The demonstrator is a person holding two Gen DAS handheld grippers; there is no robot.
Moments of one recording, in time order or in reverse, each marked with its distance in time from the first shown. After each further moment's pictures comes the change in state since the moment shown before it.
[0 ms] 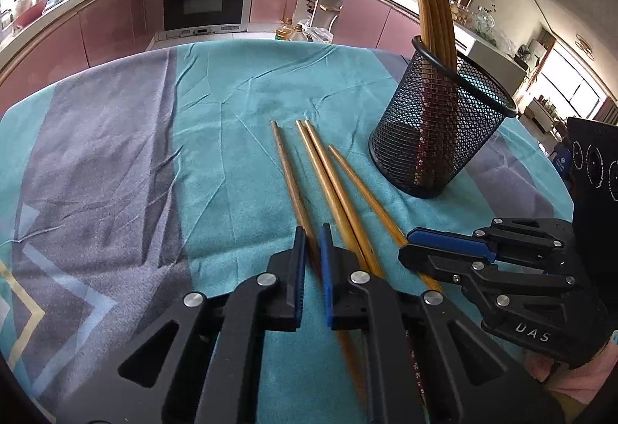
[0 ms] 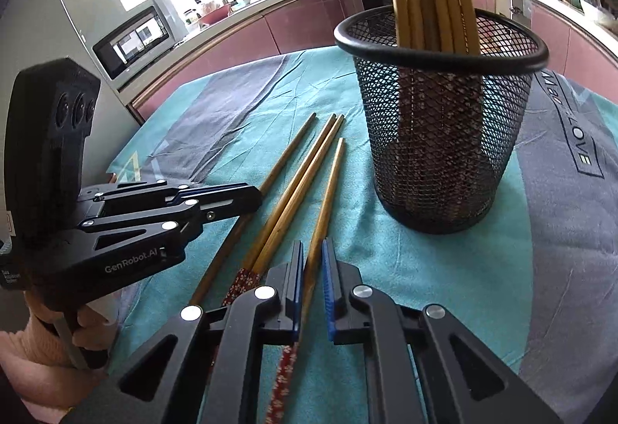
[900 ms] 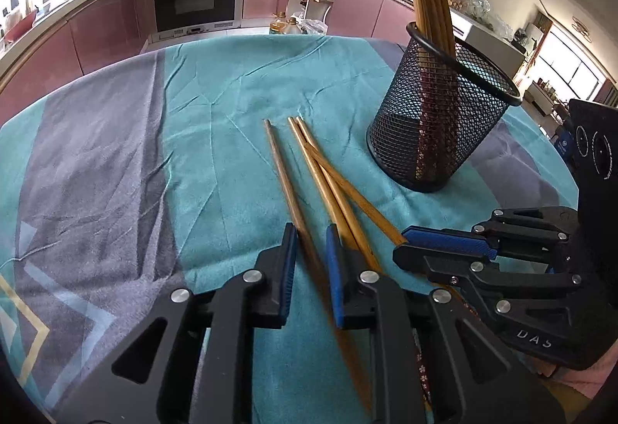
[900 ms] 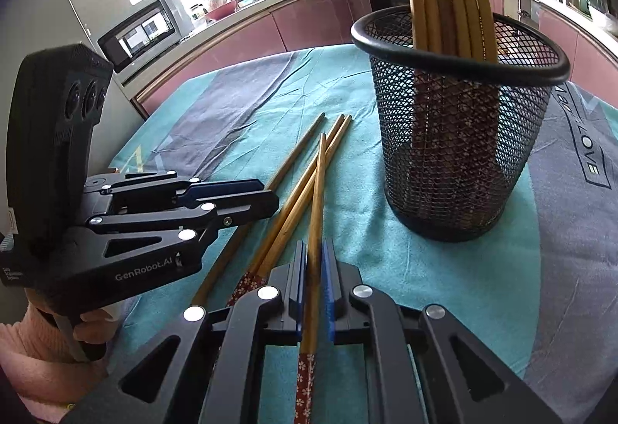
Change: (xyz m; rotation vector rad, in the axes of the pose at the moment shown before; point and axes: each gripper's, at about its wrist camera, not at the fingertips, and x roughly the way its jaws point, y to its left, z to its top) left arm 0.012 -0.008 0.009 0.062 0.039 0.013; right arm 0.004 0.006 0.006 -0.033 0.012 0.007
